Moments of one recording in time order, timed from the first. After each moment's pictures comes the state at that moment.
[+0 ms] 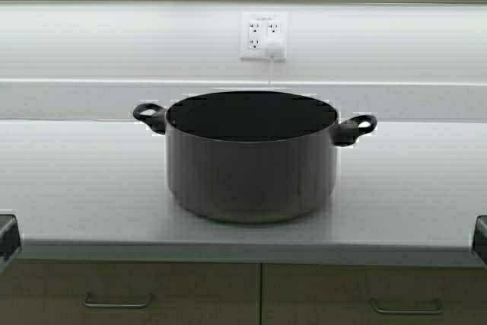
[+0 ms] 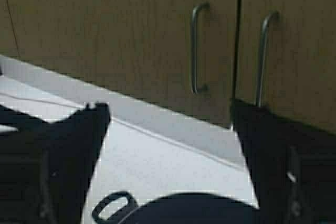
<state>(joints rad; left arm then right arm) -0.65 -0.29 0.87 0.02 -0.55 0.03 0.62 -0.40 0.84 0.00 -0.56 -0.03</state>
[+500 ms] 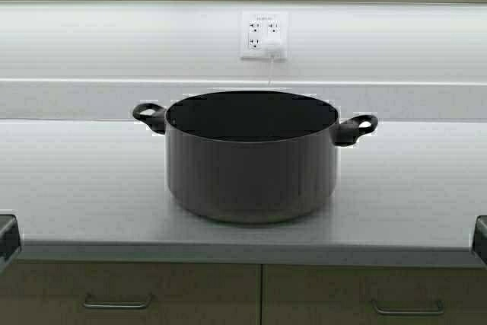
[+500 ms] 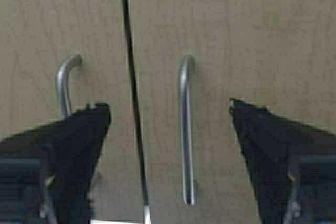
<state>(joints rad) -0.67 0.18 0.45 -0.43 -0.90 0.32 0.69 0.12 0.32 0.77 -0.79 -0.65</state>
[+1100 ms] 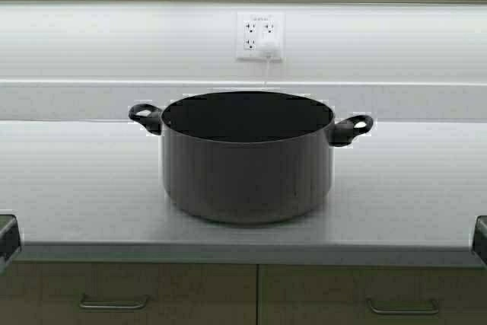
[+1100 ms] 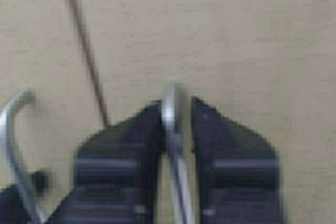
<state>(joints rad) -0.62 0.38 0.19 -0.45 -0.90 0.32 0.63 0.28 0.09 0.82 -0.67 -0.66</state>
